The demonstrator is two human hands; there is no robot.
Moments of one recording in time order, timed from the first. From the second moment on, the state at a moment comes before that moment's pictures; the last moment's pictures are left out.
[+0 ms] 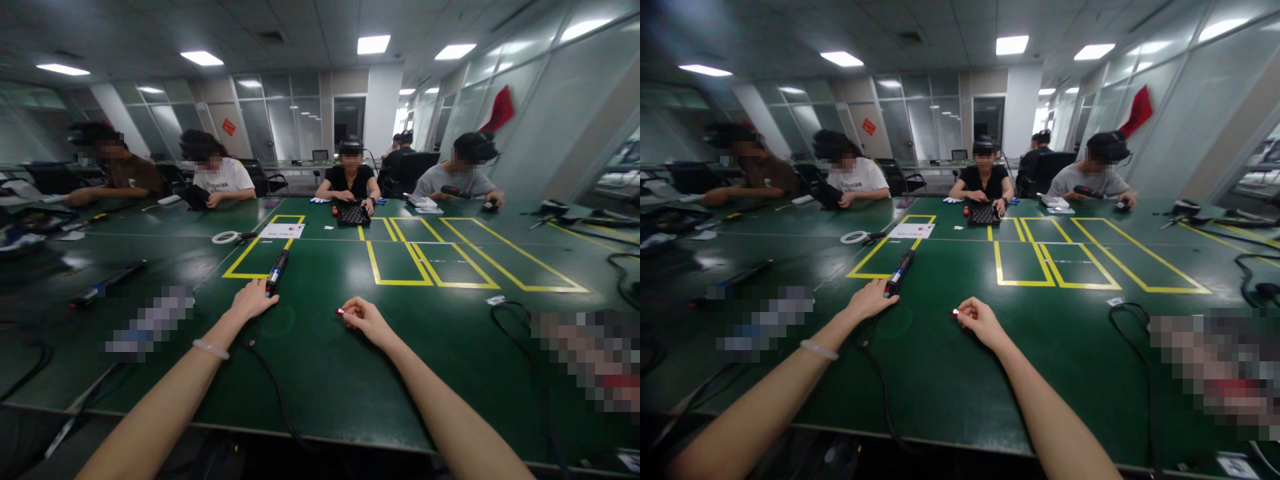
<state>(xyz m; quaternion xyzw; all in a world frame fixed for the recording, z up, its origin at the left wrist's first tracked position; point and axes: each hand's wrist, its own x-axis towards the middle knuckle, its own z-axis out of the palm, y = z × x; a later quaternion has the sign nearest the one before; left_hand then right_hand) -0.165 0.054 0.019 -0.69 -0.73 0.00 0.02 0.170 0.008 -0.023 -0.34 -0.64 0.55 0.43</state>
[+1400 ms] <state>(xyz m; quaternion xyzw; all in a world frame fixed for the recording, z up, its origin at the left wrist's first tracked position) 0.002 -0.022 0.017 -0.79 -0.61 -0.06 0.02 0.164 -0.002 -0.013 -0.36 -0.76 0.39 0.38</state>
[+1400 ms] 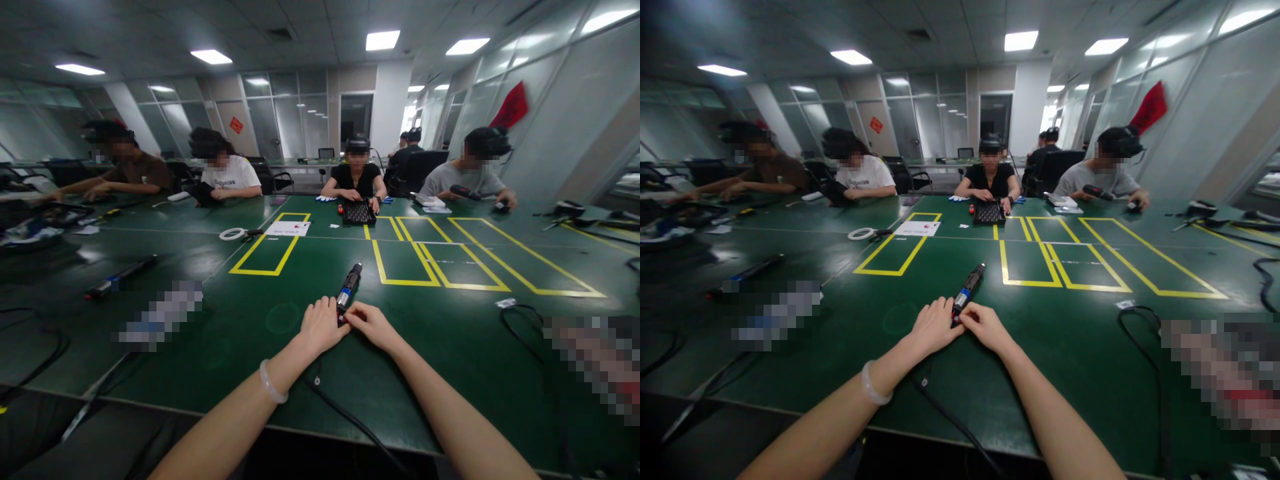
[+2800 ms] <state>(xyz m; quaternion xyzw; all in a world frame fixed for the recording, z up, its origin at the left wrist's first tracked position) -0.188 0.054 0.026 -0.63 -0.77 0.00 0.08 0.174 0.002 -0.017 -0.40 -0.75 0.37 0.37</state>
